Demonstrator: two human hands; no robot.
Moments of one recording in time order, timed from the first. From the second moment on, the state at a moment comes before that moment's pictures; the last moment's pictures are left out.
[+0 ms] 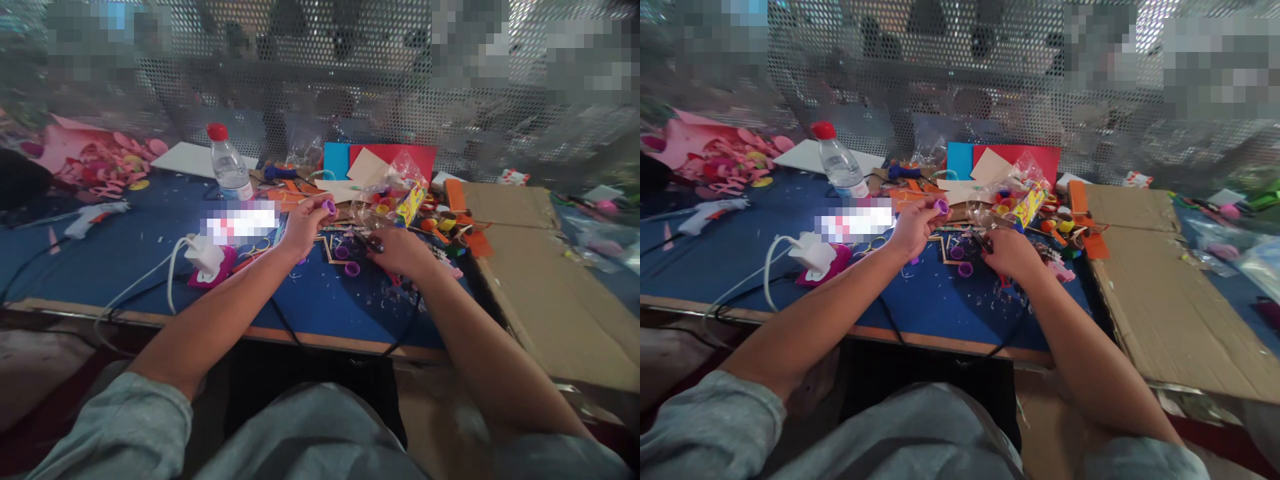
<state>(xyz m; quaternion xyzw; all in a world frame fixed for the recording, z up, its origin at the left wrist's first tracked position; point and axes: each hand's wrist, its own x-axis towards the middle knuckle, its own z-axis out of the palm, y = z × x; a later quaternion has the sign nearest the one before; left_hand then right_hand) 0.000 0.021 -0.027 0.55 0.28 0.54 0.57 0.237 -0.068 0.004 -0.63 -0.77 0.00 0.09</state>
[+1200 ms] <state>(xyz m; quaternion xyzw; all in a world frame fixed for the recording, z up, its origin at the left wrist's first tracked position) 0.003 0.008 -0.018 0.53 0.27 0.52 0.61 0.207 -0.078 0.008 -0.49 -0.75 0.08 0.43</state>
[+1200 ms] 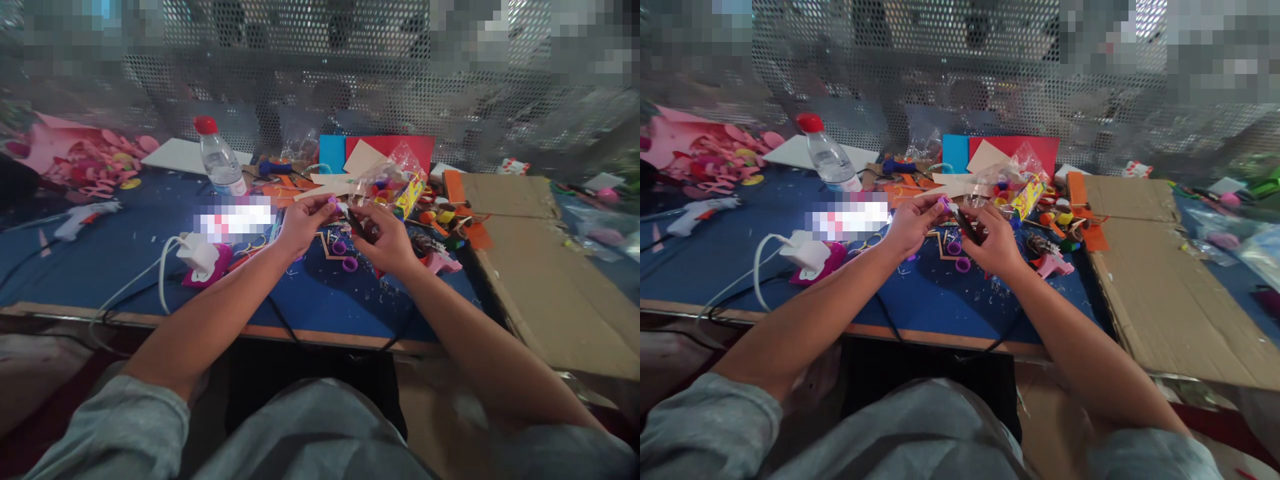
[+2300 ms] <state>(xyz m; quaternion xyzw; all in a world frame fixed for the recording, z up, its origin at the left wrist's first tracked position) 0.005 -0.001 -0.012 0.54 0.27 0.56 0.57 0.201 -0.074 -0.010 -0.47 -0.70 0.20 0.50</state>
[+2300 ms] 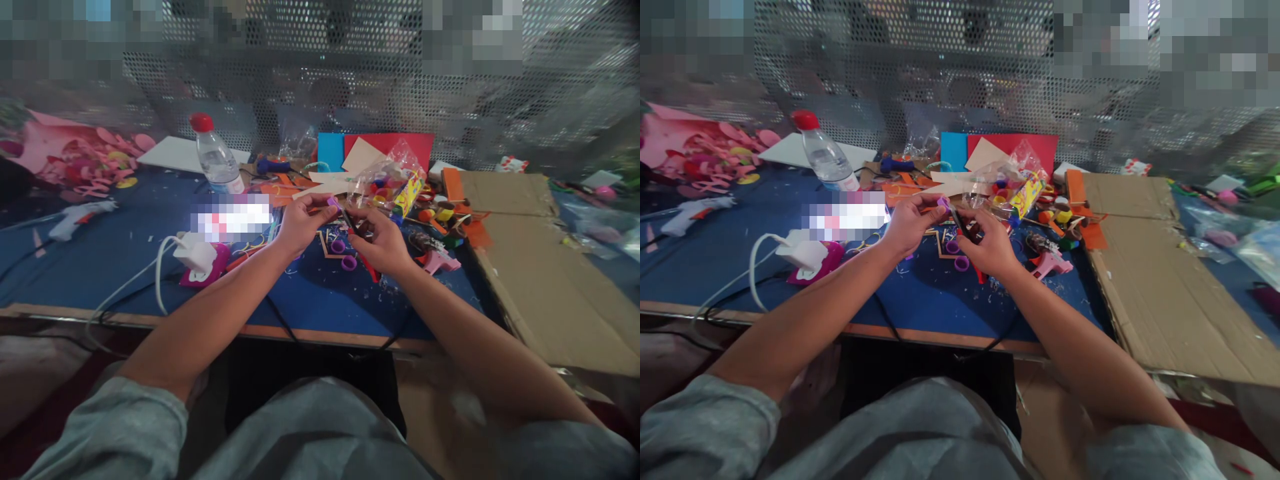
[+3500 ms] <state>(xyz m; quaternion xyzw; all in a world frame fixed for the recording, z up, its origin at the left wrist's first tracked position) 0.006 -0.003 -0.007 0.51 0.28 0.55 0.60 0.197 -0.073 -0.010 -0.49 -0.65 0.26 0.52</state>
